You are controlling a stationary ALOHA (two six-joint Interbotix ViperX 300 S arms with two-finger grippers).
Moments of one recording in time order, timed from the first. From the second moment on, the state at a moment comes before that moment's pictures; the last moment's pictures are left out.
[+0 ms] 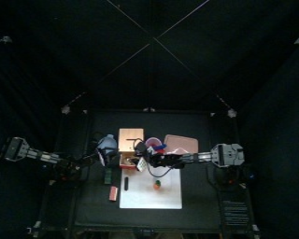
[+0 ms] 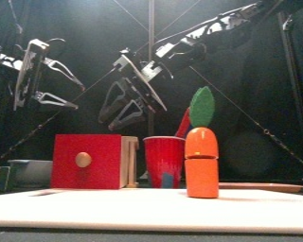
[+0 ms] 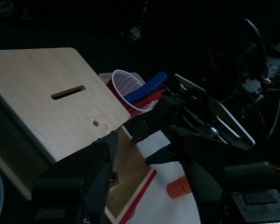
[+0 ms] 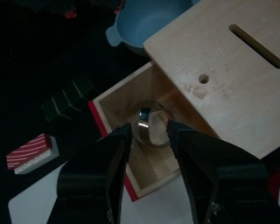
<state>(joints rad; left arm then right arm) -0.10 -0.61 1.29 -0.94 -0.72 -0.01 -0.05 0.24 0.26 -0.98 0.20 1.44</state>
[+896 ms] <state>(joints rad) 0.63 -0.23 0.86 -0.83 -0.19 0.00 0.09 0.31 0.21 -1.04 0.20 1.44</state>
